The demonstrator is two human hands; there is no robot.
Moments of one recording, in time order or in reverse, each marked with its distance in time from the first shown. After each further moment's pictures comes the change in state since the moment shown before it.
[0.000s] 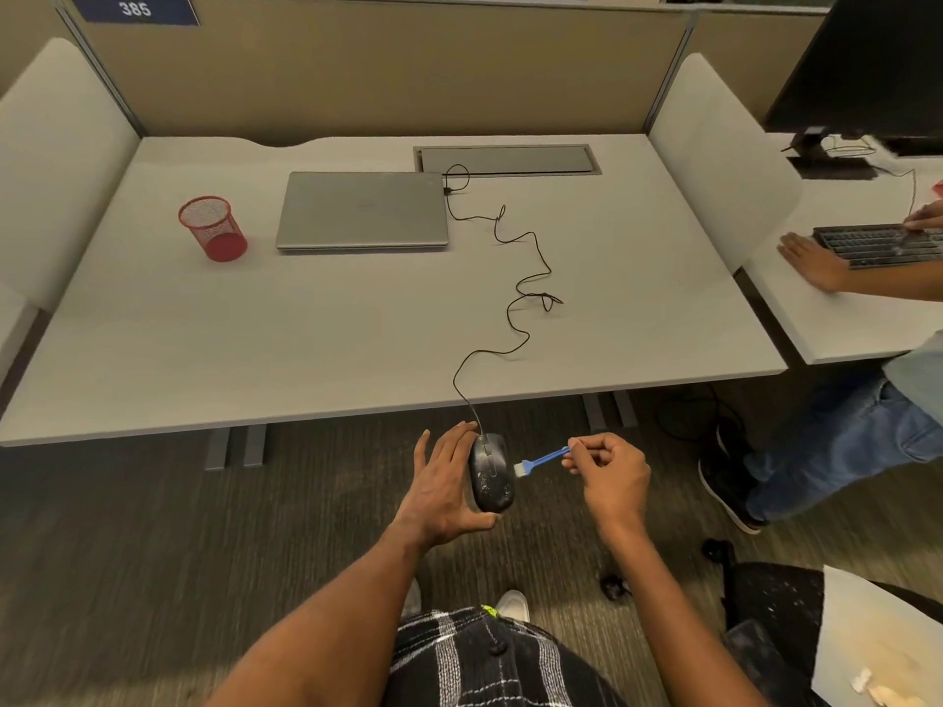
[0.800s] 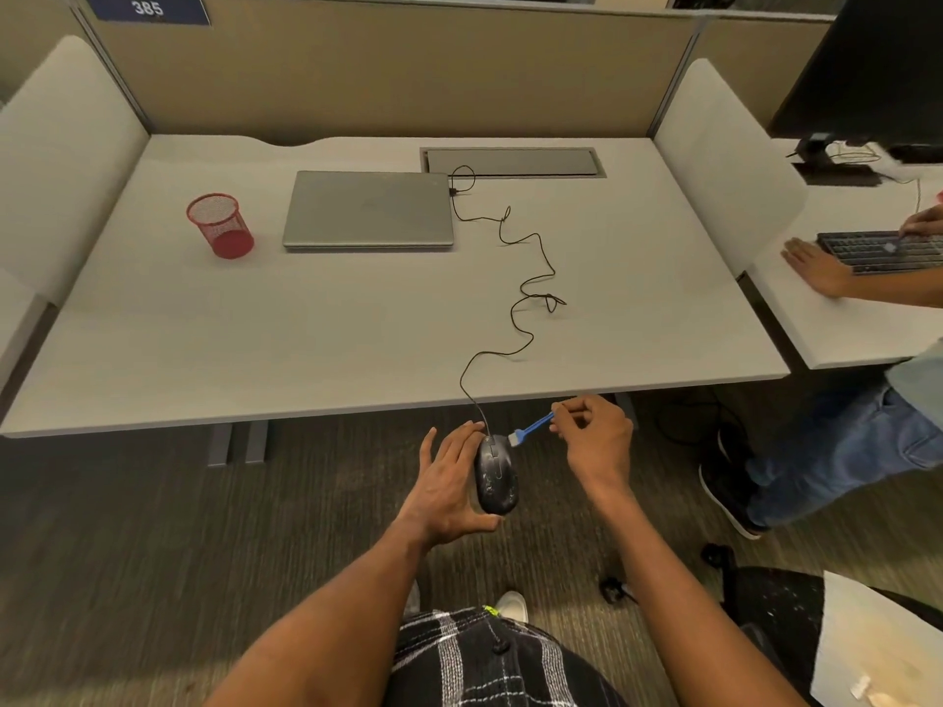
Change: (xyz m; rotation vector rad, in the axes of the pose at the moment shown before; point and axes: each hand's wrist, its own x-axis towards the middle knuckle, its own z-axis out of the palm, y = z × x) left_hand -0.001 0.002 -0.001 0.058 -0.023 0.030; right_hand 0.020 -0.044 0.021 -0.100 -0.031 -0.106
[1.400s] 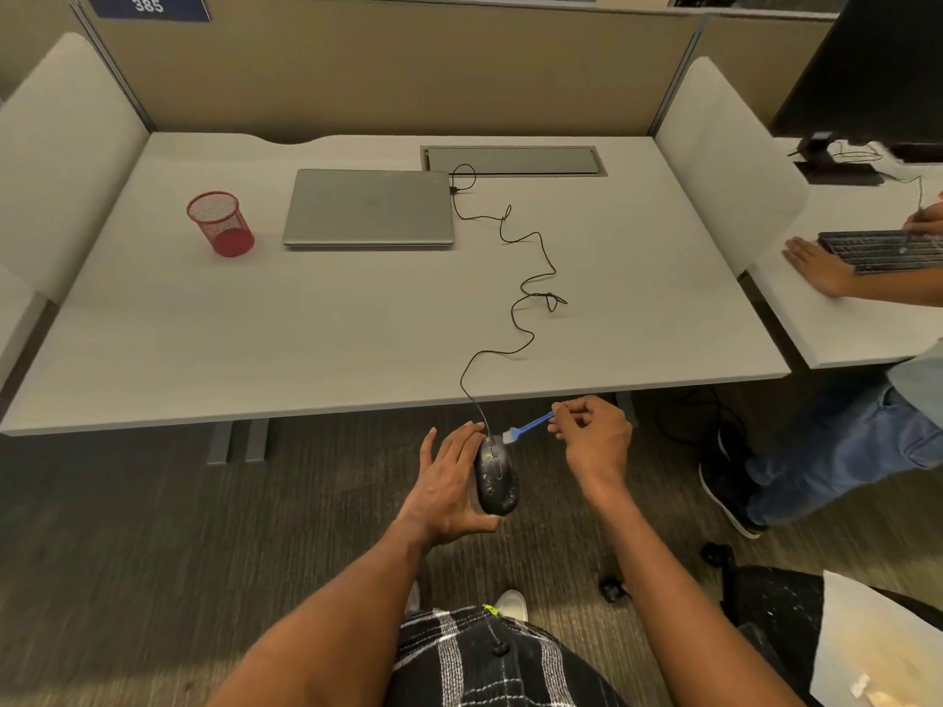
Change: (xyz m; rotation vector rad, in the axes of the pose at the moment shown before) left_hand -0.001 0.001 0.001 0.012 0.000 0.010; right_hand 0.001 0.004 0.007 0.045 0.030 0.056
